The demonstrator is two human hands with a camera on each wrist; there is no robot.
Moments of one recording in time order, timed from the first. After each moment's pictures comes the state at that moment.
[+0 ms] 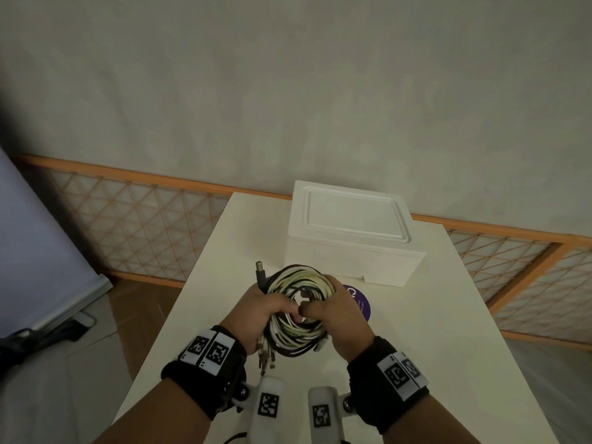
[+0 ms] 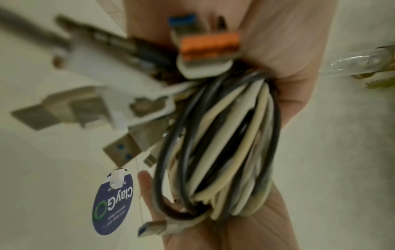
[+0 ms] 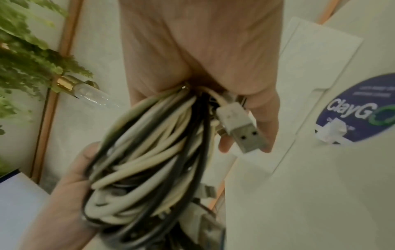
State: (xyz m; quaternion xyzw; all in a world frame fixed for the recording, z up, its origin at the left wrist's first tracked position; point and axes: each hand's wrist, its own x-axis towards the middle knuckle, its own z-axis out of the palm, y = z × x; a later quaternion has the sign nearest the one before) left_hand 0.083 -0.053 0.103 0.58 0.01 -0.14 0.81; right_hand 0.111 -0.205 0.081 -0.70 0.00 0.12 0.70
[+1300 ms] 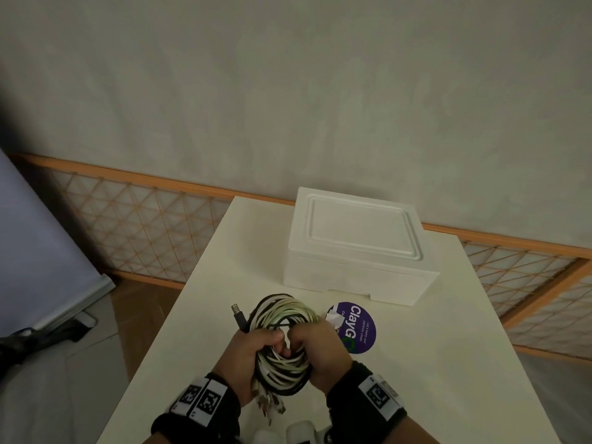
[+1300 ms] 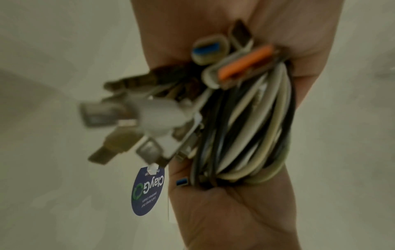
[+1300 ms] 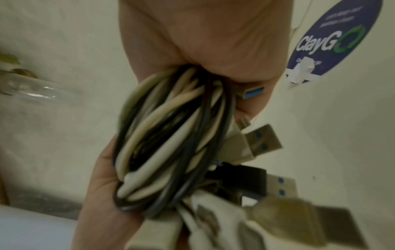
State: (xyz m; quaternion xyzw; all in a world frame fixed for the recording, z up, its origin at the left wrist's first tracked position) left_hand 0.095 -0.061 0.056 0.47 0.19 -0.14 0.85; right_hand 0.139 -0.184 0.034 -0.63 0.02 0.25 0.73
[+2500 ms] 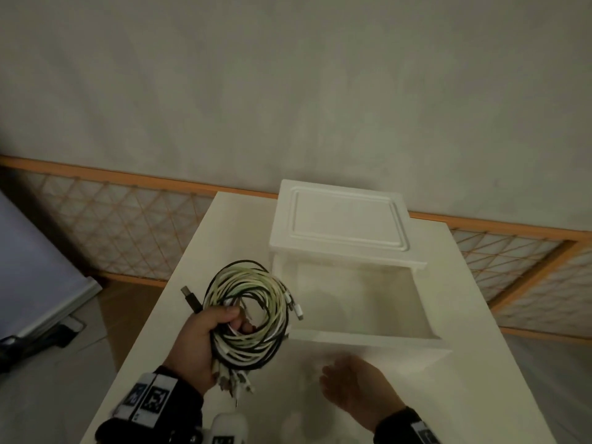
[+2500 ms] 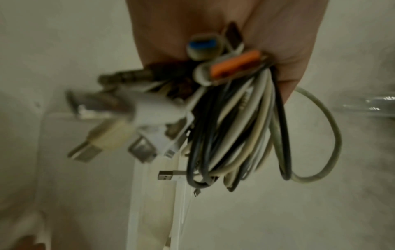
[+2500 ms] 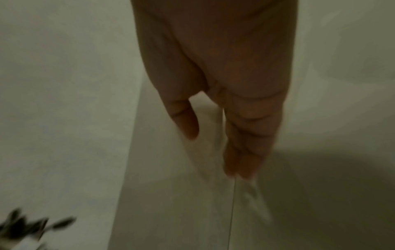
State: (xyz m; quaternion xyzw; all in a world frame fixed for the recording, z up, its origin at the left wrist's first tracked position) left_hand 0.112 -0.048 0.081 0.36 0.18 -0.09 0.91; right_hand 0.108 -0.283 0.008 -0.49 0.36 0.28 0.74
